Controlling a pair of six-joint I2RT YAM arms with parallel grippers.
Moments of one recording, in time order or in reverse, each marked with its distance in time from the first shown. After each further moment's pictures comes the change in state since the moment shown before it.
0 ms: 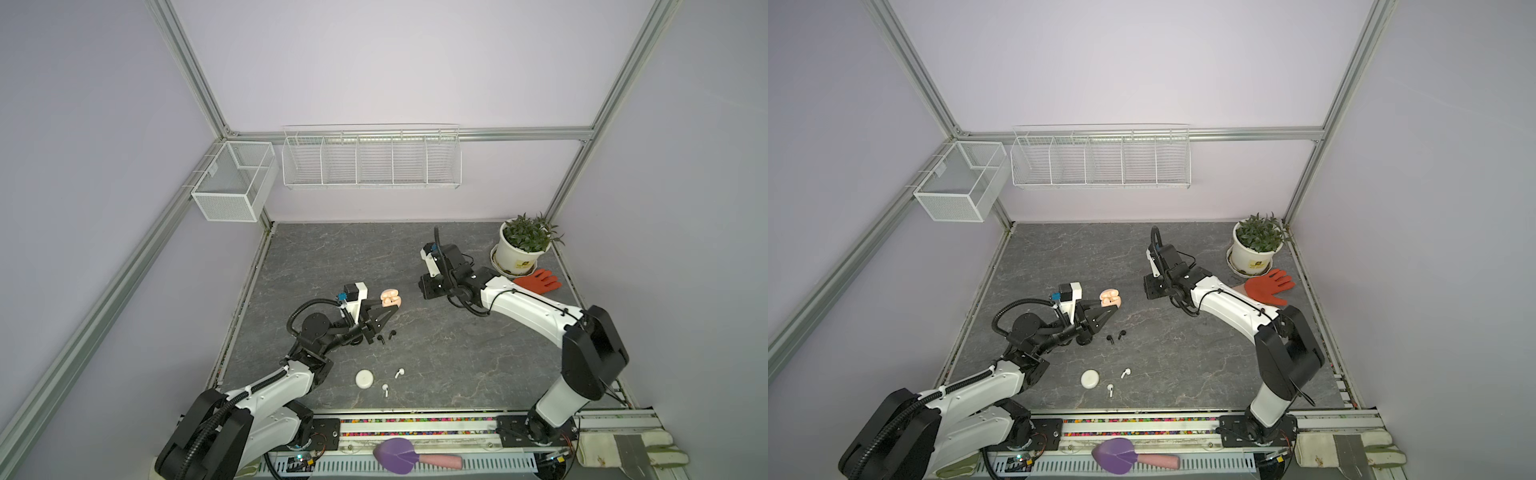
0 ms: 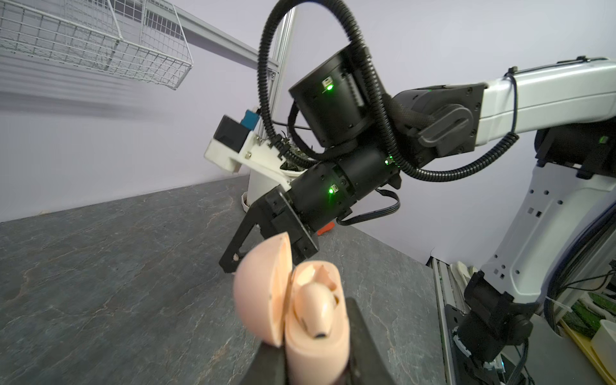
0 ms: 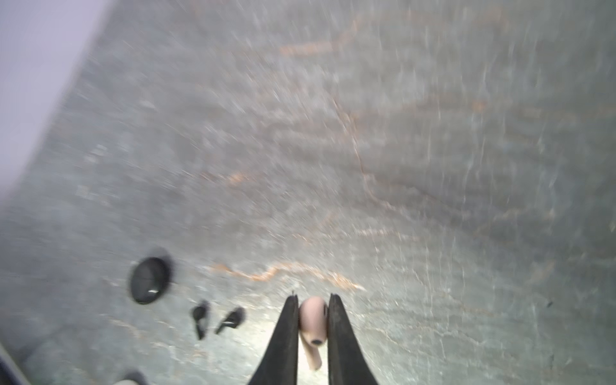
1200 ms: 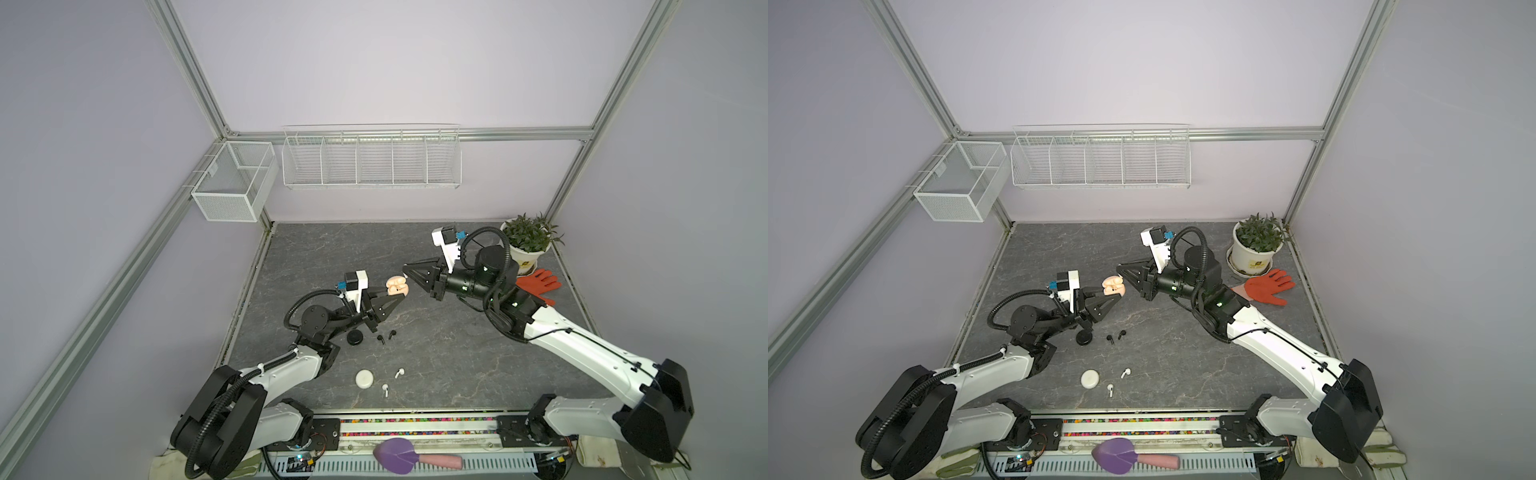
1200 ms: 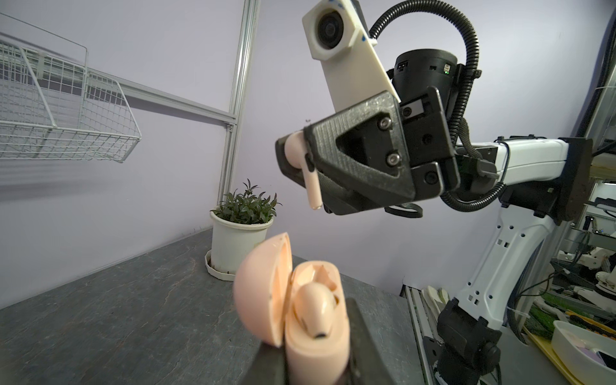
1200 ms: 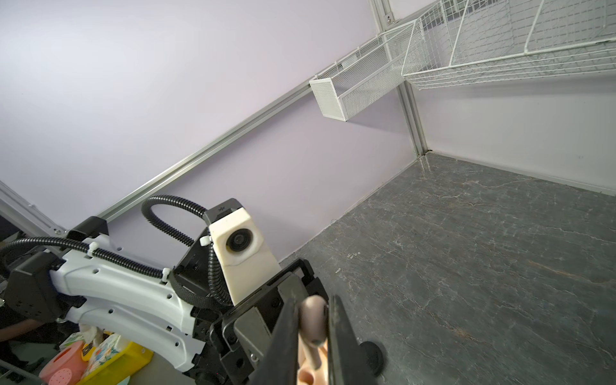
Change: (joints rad) left arm 0.000 0.124 0.105 0.229 0.119 -0.073; right arm 0.058 -0.344 -0.207 0.601 -0.478 0.128
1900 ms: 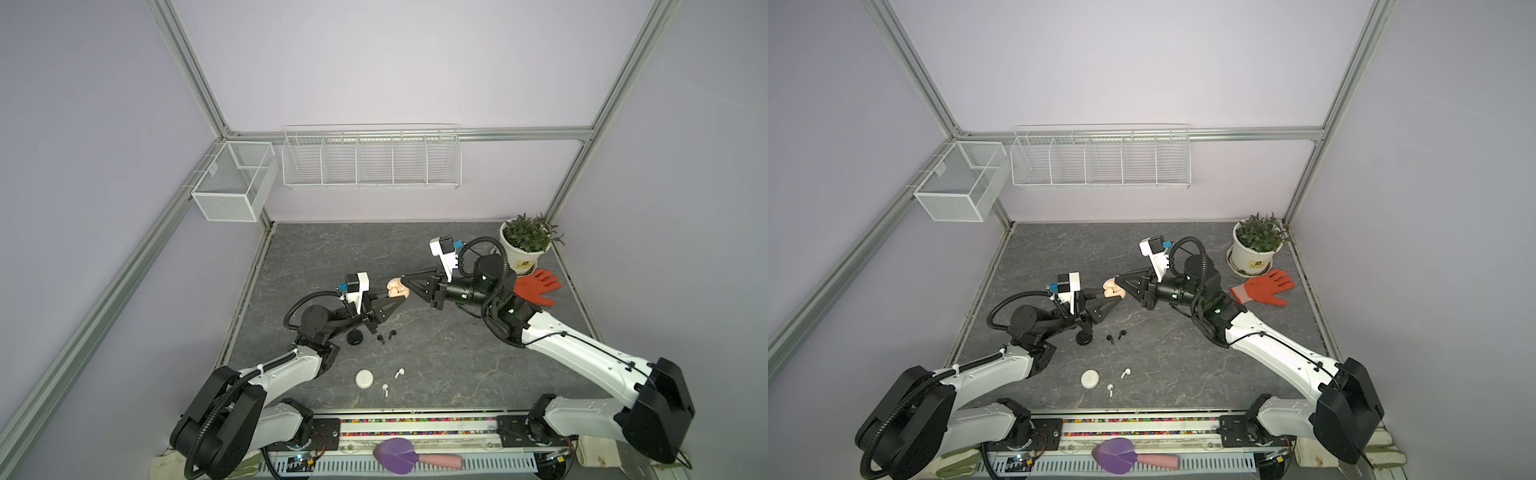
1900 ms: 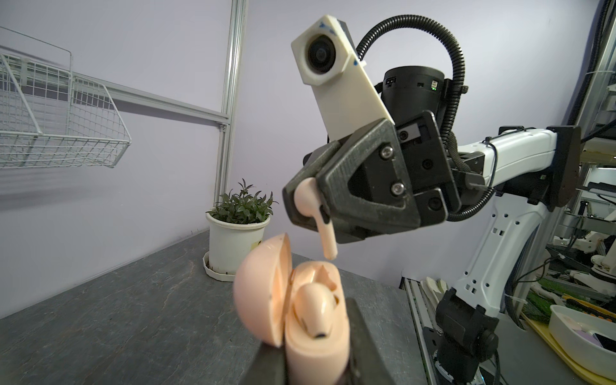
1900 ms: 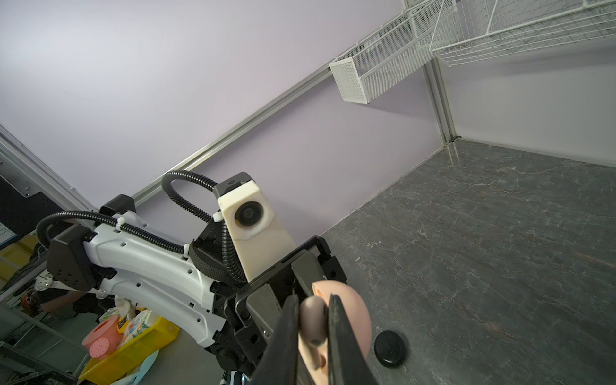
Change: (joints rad) left arm 0.000 -0.006 0.000 0.000 0.024 0.029; right arm 0.015 -0.012 -0.095 0.097 -0.058 0.042
